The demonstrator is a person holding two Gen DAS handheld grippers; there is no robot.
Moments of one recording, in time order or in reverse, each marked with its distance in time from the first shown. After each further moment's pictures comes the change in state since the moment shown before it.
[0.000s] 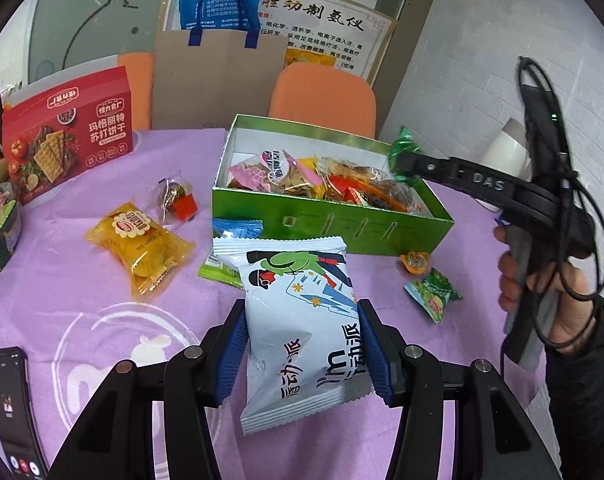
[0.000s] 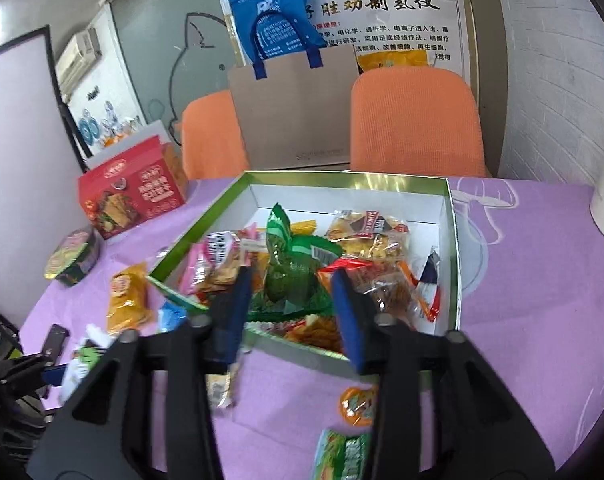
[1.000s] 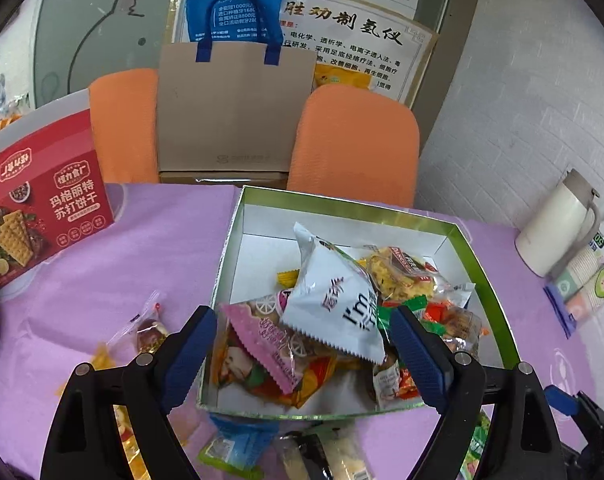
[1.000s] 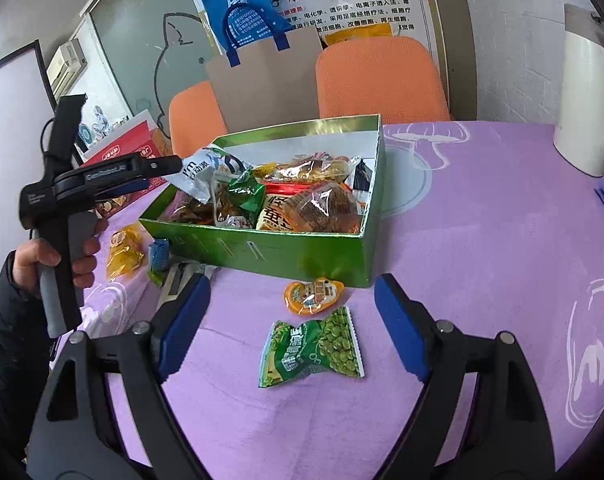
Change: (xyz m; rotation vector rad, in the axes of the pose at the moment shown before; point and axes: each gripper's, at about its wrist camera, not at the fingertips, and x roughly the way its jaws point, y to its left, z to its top) left arm 0.093 0.012 0.123 -0.033 -0.041 0.097; right arm -0.061 -0.050 -0.067 0.094 0.034 0.047
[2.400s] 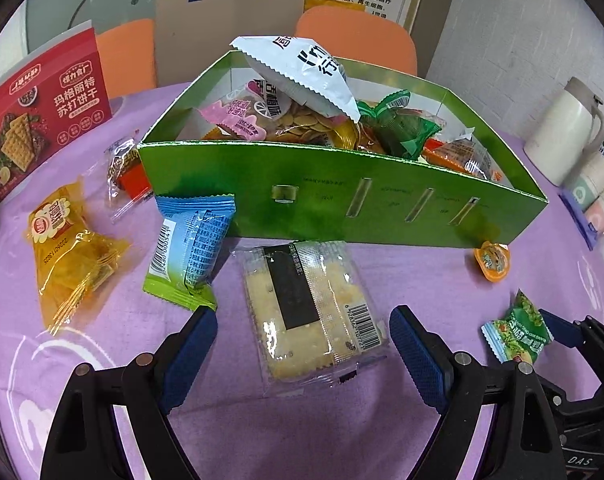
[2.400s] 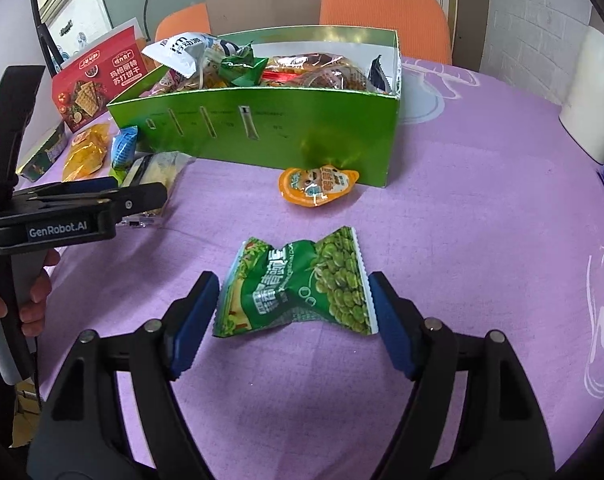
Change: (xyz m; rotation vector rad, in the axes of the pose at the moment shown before) left arm 0.015 -0.026 -0.110 0.044 0.194 0.071; right arm 0.040 0.014 -0.056 -0.119 0.209 -0.128
